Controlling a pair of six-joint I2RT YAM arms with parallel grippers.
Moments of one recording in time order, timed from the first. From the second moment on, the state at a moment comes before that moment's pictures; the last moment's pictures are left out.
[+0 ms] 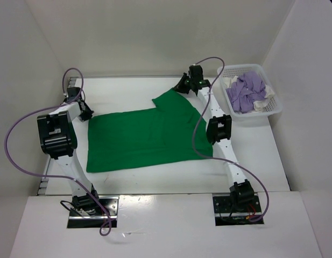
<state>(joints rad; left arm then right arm) 0.27 2.01 1.34 -0.27 -0.07 -0.45 0.24 3.03 2.99 -0.60 -0.35 0.75</state>
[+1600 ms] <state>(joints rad) 0.24 1.85 1.28 -0.28 0.02 -0.48 0.16 1.89 1.57 -0.61 -0.26 0.47</state>
